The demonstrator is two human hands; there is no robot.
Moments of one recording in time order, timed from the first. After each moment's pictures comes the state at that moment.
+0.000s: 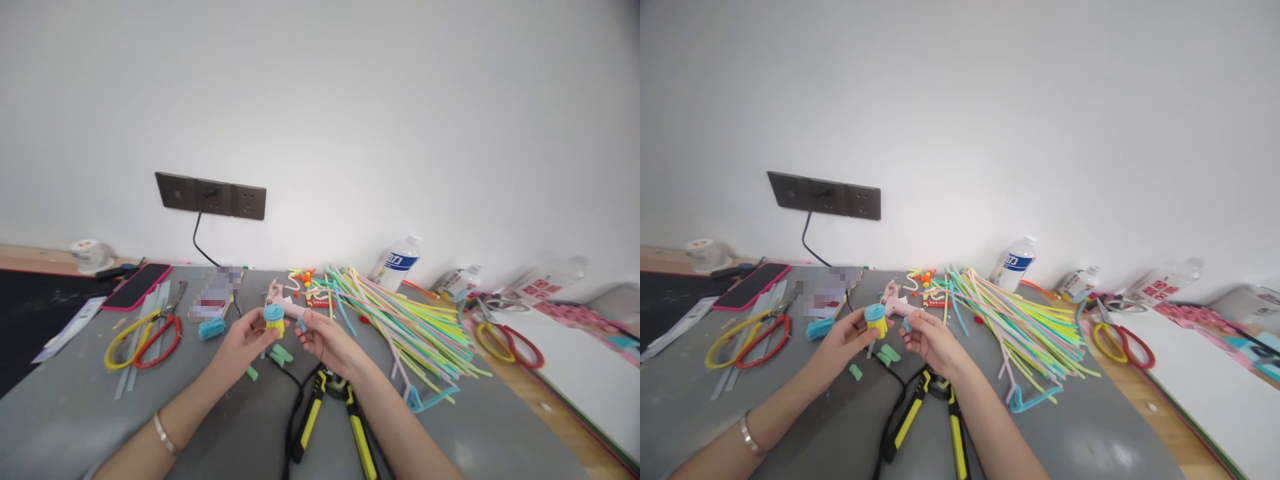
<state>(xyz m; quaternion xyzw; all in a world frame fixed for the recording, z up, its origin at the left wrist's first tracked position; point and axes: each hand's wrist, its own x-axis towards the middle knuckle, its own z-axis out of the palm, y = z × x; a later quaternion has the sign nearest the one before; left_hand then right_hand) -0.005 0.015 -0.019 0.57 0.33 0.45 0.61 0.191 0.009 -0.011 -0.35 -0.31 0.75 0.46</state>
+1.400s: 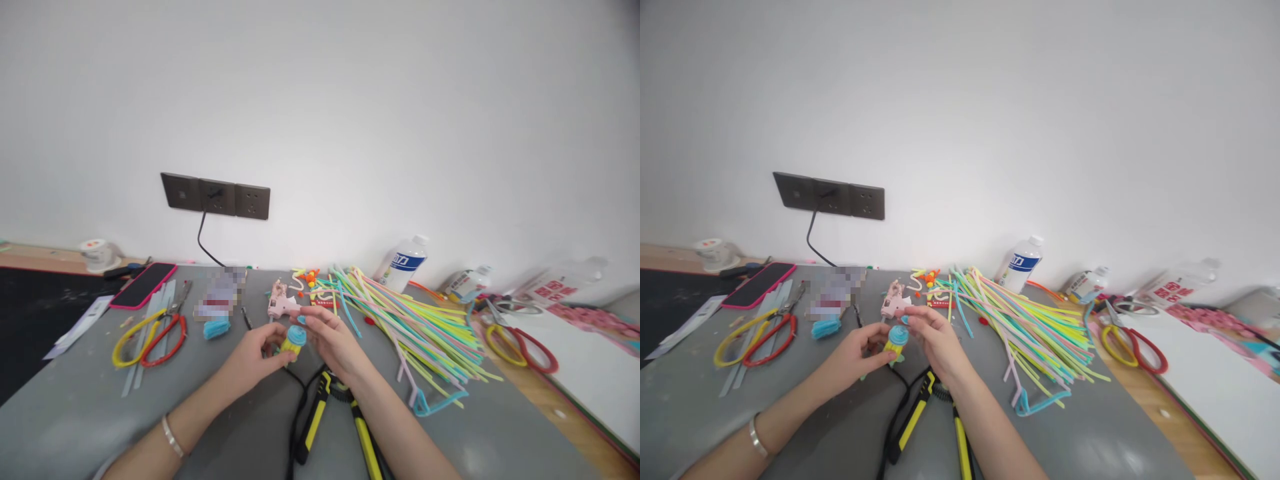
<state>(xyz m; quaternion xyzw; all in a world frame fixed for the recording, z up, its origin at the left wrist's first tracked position) 0.002 0.005 -0.011 0.70 0.38 0.33 0.50 0.183 0.002 -0.007 -0.35 -0.36 0.67 0.55</state>
